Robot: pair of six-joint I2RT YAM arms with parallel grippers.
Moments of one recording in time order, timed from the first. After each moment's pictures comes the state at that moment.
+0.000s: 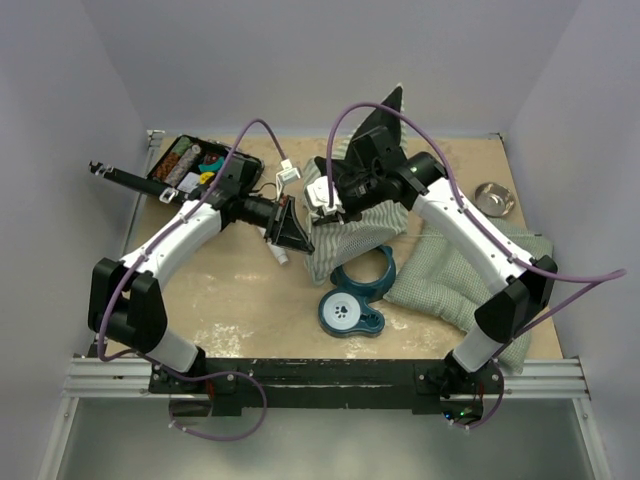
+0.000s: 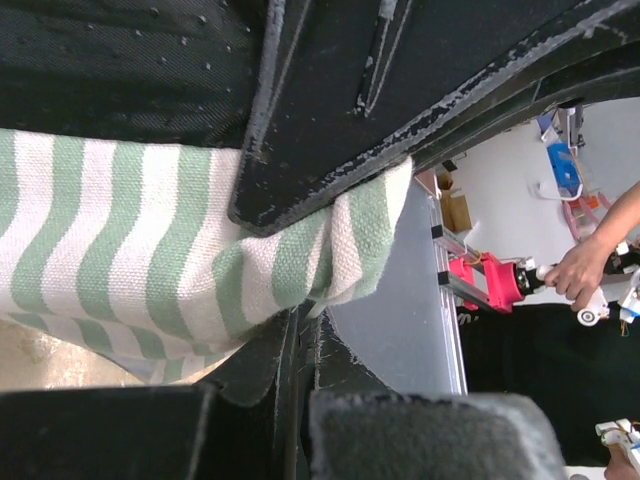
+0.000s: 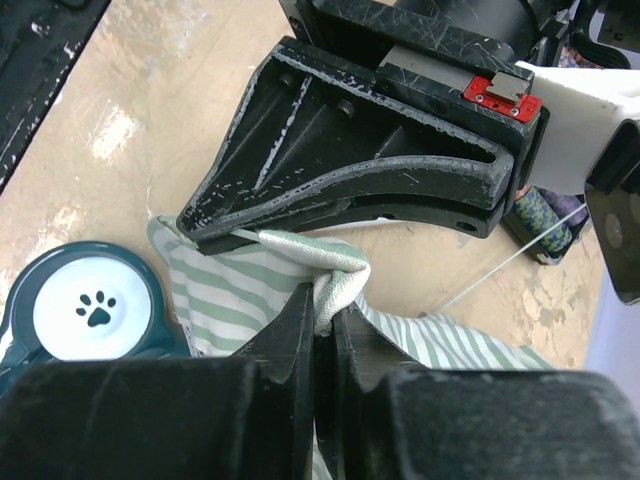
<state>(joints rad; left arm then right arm) -0.37 1.54 1.22 -0.58 1.32 -0.03 0.64 1.64 1.76 -0.99 -0.82 -1.17</state>
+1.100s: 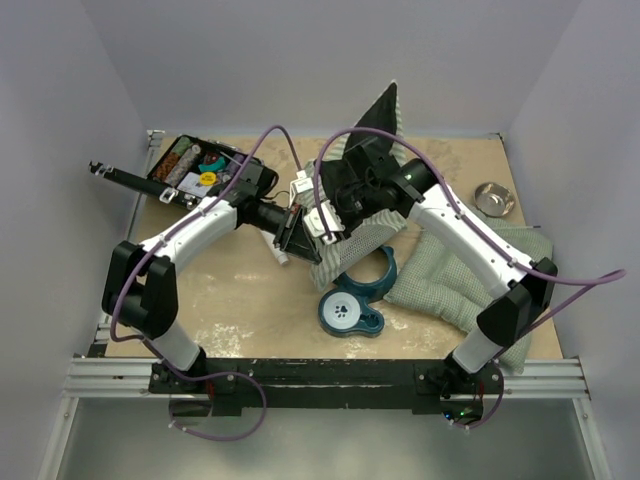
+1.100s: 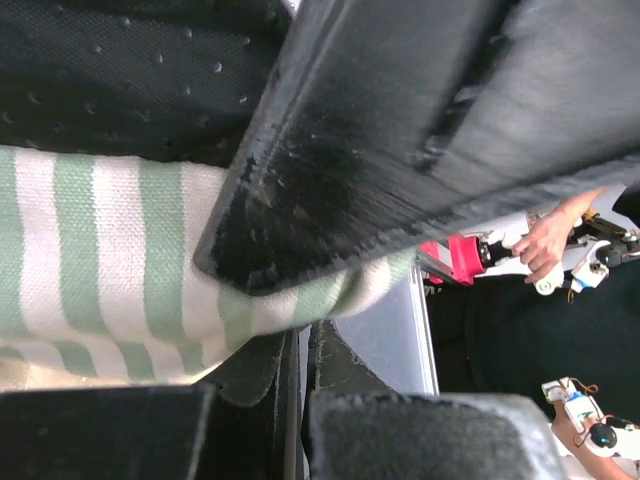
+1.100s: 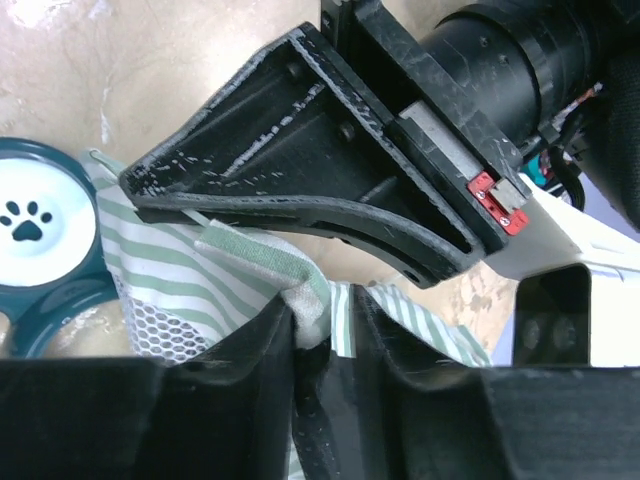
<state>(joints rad) -0.43 1.64 1.24 -0.66 1.36 0.06 0.69 1.63 1.74 -1.05 -0.64 -1.44</state>
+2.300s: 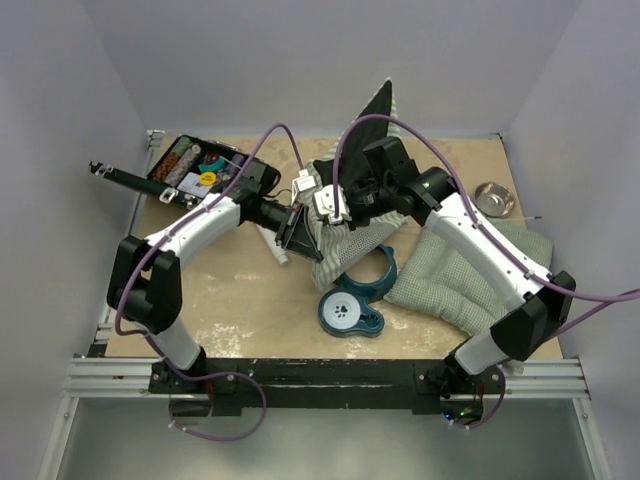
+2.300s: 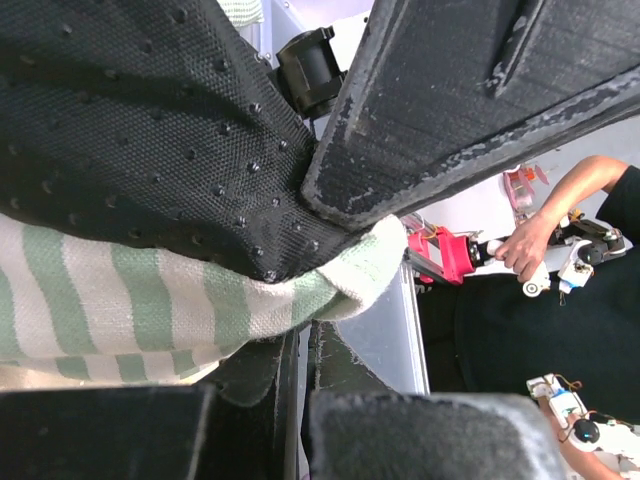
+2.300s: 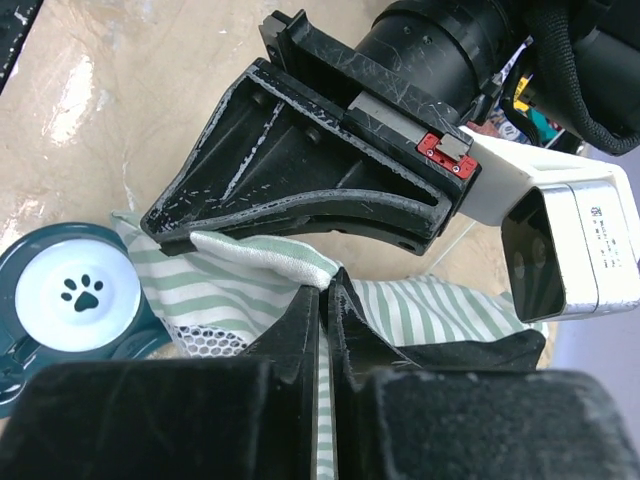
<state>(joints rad) -0.44 1.68 1.27 -0.68 1.38 0.06 0.64 1.52 1.59 -0.87 -0.72 -1.12</state>
